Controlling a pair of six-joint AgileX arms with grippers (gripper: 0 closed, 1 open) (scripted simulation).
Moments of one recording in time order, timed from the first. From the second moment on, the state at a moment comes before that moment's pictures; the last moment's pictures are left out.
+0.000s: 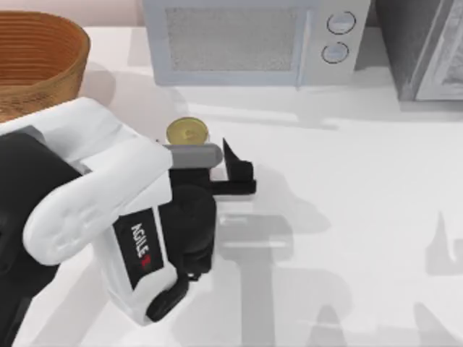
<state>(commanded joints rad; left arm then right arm) -0.72 2.36 0.77 1.47 -0.70 -0.07 0.00 0.00 0.00 0.00 0.00 0.00</state>
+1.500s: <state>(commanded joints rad) -0.72 2.36 0.77 1.47 -0.70 -0.07 0.00 0.00 0.00 0.00 0.00 0.00</state>
